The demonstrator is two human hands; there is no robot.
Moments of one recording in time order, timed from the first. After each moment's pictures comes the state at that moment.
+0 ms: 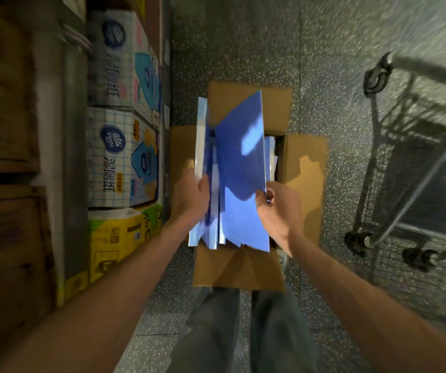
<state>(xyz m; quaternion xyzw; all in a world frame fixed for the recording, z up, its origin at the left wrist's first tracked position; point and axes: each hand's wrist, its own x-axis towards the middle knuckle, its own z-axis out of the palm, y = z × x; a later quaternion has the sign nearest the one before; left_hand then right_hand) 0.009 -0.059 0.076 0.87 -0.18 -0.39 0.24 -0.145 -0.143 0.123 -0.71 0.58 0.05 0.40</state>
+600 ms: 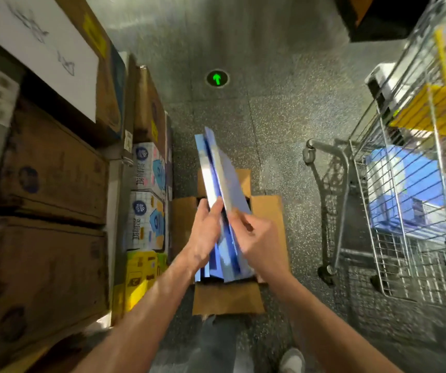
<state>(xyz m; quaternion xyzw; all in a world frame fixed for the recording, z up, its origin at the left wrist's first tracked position) -0.077 -0.075 0.380 0.71 -0.13 -0.51 0.48 -0.194 -0.110 0.392 -0.69 0.50 -0.19 0.50</state>
